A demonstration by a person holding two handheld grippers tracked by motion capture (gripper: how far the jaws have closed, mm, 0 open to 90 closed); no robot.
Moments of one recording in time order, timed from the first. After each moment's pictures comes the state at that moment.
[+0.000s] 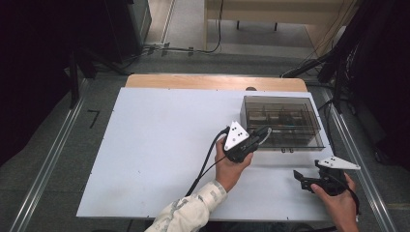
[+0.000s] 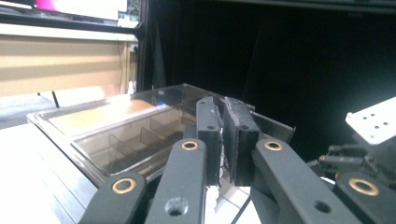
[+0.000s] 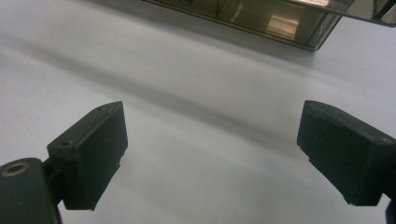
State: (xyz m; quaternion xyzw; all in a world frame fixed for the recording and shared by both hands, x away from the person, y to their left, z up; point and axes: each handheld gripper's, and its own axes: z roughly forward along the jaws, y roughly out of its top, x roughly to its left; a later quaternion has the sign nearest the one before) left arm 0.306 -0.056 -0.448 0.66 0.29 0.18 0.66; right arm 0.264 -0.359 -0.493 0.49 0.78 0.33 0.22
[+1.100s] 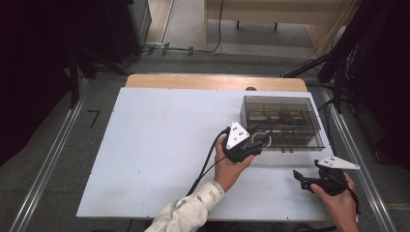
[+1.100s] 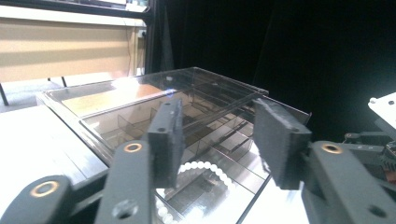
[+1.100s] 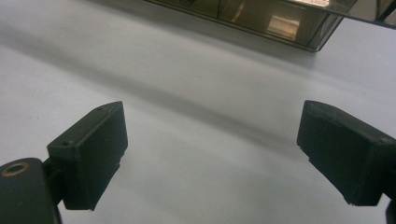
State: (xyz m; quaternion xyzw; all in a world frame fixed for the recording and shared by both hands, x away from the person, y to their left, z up) left arm 0.310 -0.056 -0.453 0.68 0.31 0.19 0.64; right arm 0.264 -0.359 -0.494 0.48 0.78 0.33 0.22
